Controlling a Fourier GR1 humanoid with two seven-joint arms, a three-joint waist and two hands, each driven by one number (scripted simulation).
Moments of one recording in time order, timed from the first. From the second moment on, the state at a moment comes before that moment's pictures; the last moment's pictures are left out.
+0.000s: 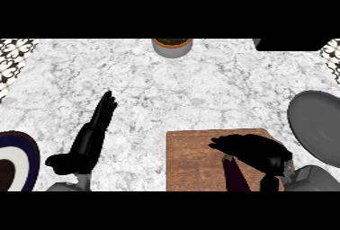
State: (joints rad) left arm -0.03 0.15 -0.24 -1.58 0.11 0.14 -0.11; right arm -0.24 -0.56 0.55 -1.67 0.49 0.68 0.10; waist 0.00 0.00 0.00
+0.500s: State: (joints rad) left arm -0.02 0.13 -0.21 -1.61 0.07 0.10 -0.10; right arm -0.18 -0.48 0.49 -1.62 0.63 0.69 0.04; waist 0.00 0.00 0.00
